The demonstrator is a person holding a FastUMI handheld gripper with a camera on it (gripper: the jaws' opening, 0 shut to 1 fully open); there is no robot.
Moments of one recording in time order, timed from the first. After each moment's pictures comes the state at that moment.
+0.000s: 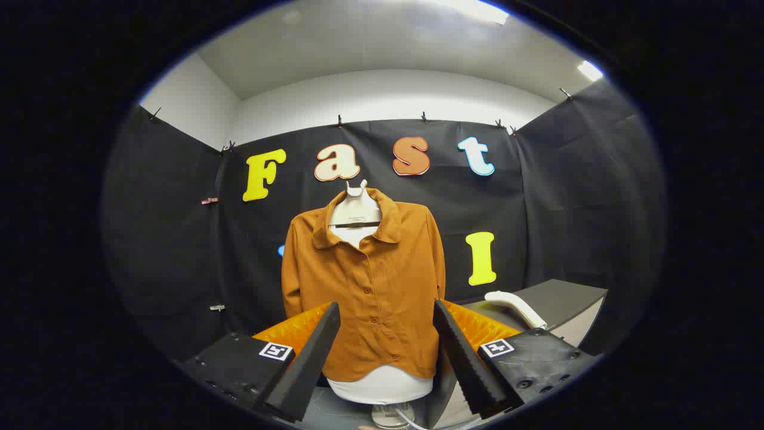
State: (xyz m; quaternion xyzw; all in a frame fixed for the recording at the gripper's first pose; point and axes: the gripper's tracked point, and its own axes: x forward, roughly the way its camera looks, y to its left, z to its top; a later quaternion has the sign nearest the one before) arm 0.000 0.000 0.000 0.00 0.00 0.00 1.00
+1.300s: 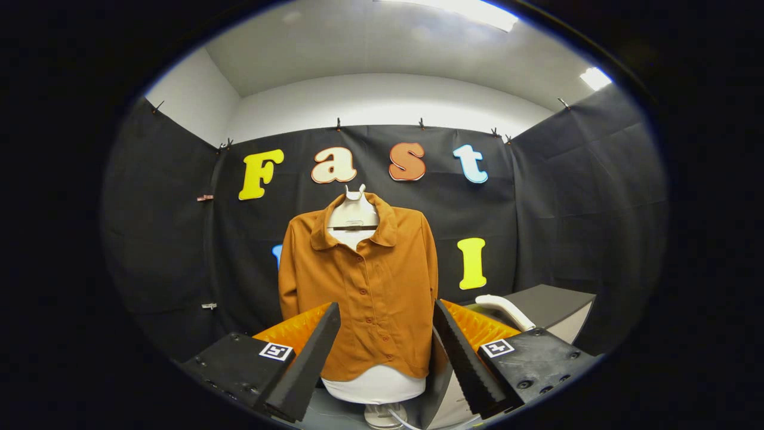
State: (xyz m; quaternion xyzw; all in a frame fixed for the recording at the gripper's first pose) arm -0.012 0.003 0.002 -0.02 0.00 -0.03 1.00
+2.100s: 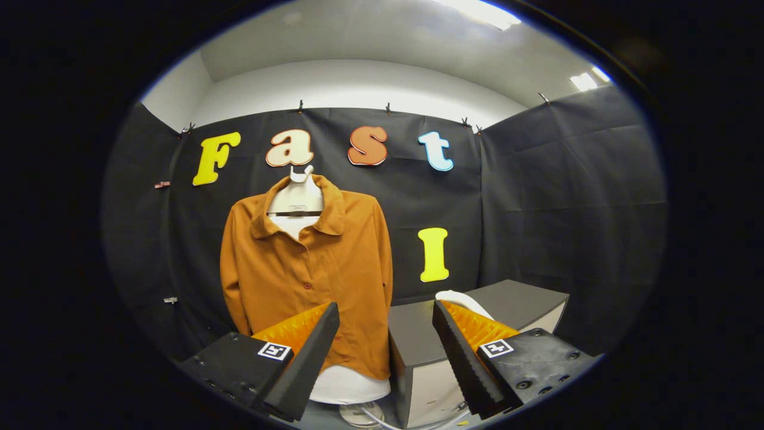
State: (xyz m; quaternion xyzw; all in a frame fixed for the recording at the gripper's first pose) arm 0.040 -0.088 -0.011 -0.03 0.03 -0.12 0.99
